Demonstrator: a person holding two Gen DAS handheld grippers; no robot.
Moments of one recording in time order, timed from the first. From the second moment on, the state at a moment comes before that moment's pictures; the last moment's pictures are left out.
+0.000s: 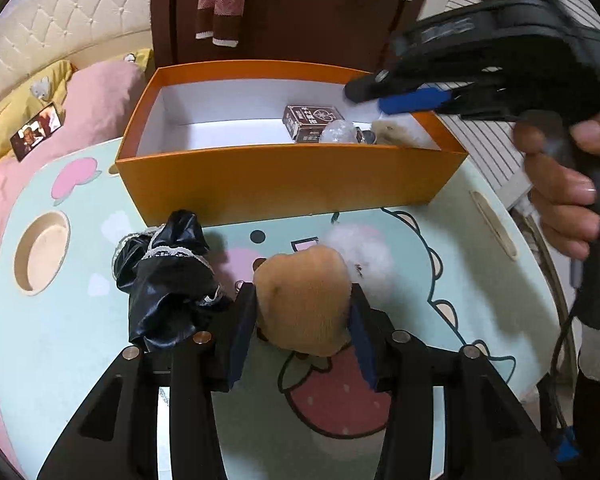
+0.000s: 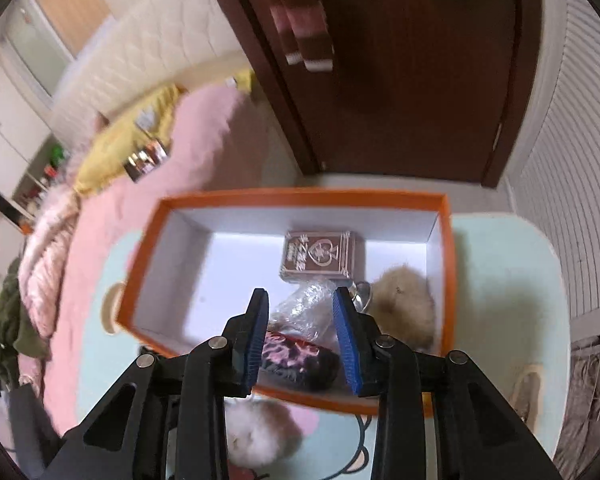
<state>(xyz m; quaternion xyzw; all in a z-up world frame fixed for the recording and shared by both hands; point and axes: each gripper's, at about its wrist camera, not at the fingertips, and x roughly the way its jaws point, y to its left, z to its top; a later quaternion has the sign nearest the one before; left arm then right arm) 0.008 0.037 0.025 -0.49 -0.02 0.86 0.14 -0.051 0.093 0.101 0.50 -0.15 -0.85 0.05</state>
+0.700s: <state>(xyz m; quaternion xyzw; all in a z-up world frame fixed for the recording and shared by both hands) 0.021 0.022 0.041 -0.45 -0.07 0.87 0.16 -0.056 0.081 0.095 0.48 -0.14 -0.86 0.06</state>
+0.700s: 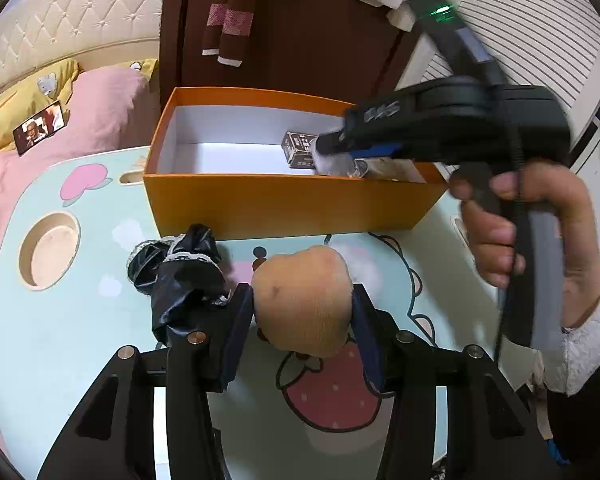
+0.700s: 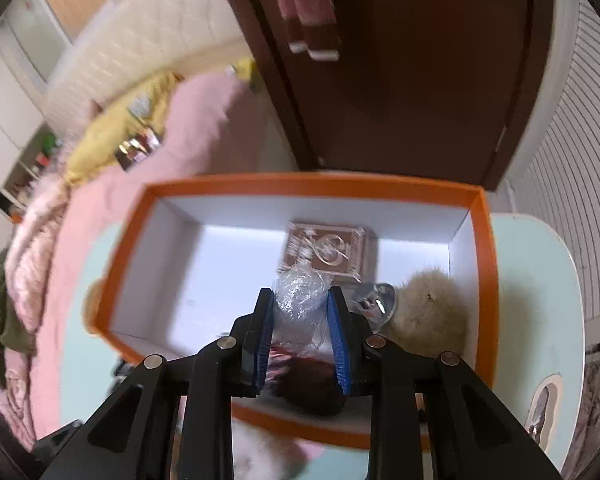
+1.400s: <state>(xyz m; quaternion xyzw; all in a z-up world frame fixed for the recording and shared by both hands) -0.002 -0.001 0.072 -0.45 -0.08 0.87 0.15 0.067 0.097 0.090 0.42 -0.15 -0.89 0.07</state>
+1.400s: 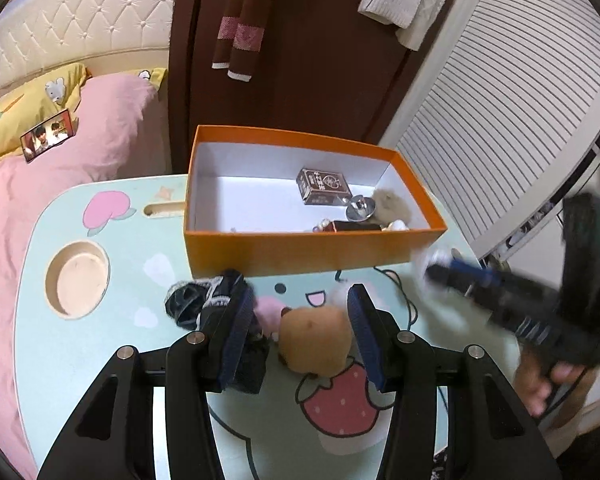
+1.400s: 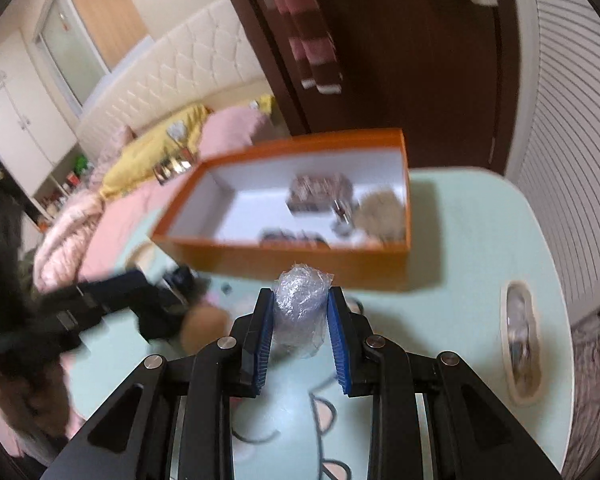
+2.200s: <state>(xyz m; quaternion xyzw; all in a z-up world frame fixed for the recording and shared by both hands) -0.169 0.119 0.050 -0.56 0.02 0.82 0.10 0.095 0.117 0.068 0.36 -0.22 -0.90 0.11</state>
